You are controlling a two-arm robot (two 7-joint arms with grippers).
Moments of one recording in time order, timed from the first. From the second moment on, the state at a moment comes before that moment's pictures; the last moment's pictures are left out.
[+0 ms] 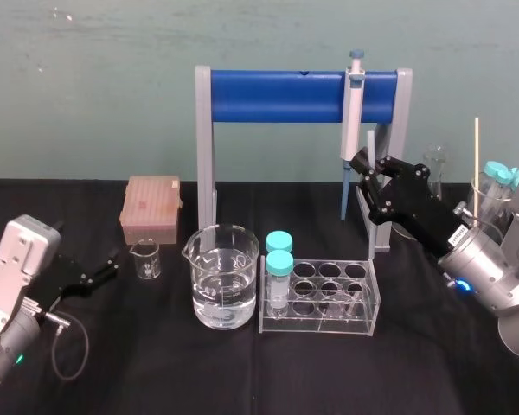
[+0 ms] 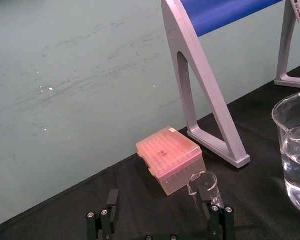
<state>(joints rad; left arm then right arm) -0.20 0.60 0.45 -1.41 -0.25 -0.12 0.03 0.45 0.32 -0.28 -1.08 0.56 -0.52 0.80</state>
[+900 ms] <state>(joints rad) -0.20 0.60 0.45 -1.41 -0.25 -0.12 0.03 0.44 0.34 -0.32 -1.11 0.59 -0.46 0.83</state>
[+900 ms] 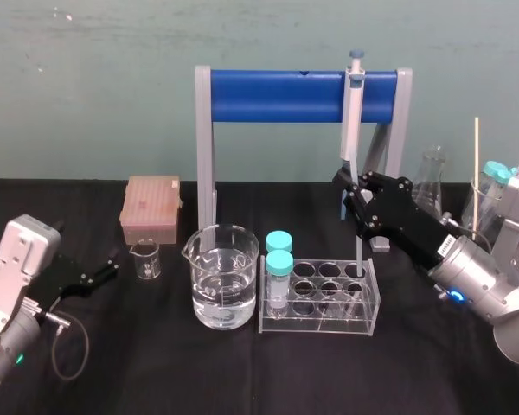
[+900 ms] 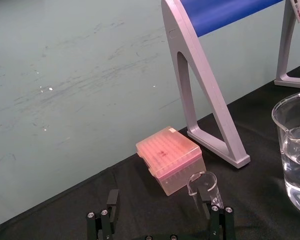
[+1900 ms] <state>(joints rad) -0.20 0.60 0.45 -1.41 -0.25 -0.12 0.03 0.47 0.33 -0.35 -1.02 0.63 -0.40 0.87</state>
